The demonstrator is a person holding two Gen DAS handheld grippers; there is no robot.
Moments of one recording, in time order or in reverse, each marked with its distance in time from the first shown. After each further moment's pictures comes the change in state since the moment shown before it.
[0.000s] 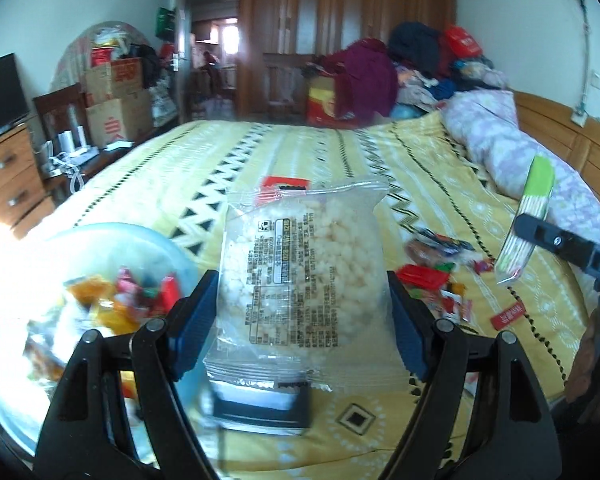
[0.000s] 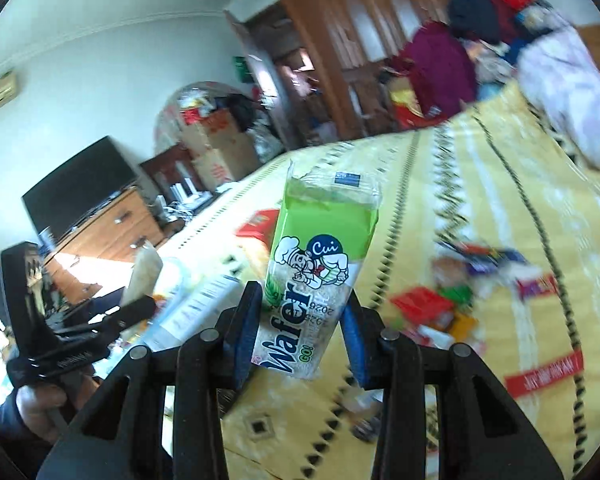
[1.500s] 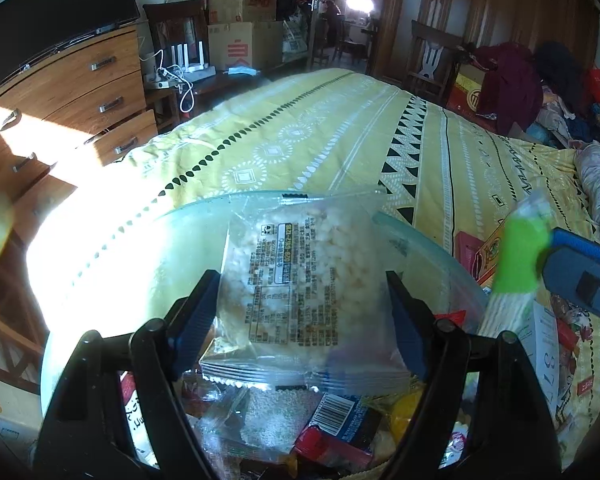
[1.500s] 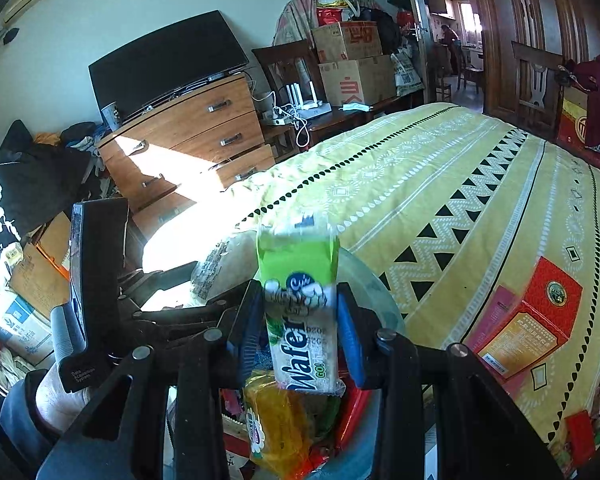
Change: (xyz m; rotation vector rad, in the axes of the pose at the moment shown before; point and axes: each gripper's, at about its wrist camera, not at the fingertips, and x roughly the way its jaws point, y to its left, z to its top) left arm 0.072 0.219 0.006 -0.269 0.176 0.269; right arm 0.274 0.262 0.030 -0.316 0.347 0.229
